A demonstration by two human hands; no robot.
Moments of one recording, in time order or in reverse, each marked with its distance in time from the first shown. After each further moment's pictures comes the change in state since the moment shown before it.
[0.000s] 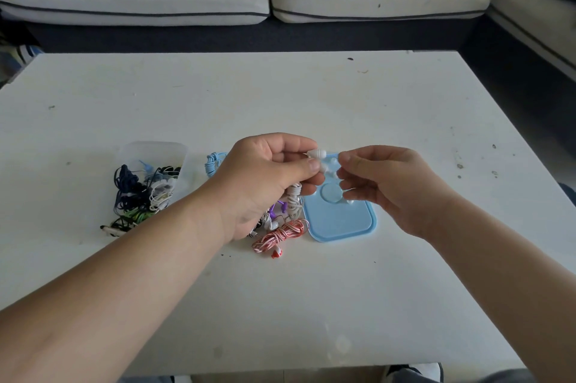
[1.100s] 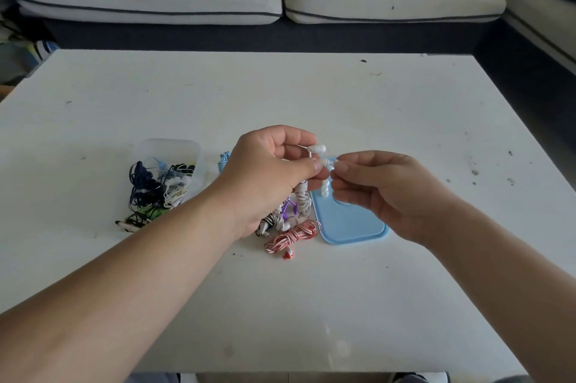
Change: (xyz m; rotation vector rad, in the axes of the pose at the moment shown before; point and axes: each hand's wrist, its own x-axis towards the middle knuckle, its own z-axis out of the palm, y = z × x) left_hand 0.001 0.001 -0.010 0.058 0.101 0.074; right_hand 0.002 0.000 0.021 0.187 -0.138 0.085
